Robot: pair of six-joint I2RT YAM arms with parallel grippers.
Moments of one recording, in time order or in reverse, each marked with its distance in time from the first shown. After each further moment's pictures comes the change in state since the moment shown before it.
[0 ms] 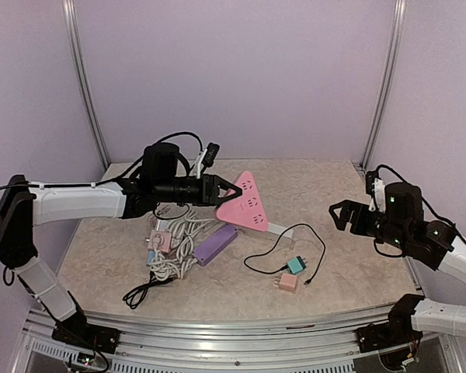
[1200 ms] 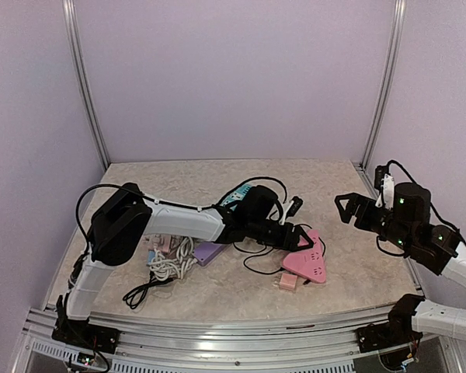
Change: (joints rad) left arm -0.298 0.724 0.596 -0.084 -0.056 -0.027; right arm 0.000 -0.061 -0.027 0.092 0.053 0.010
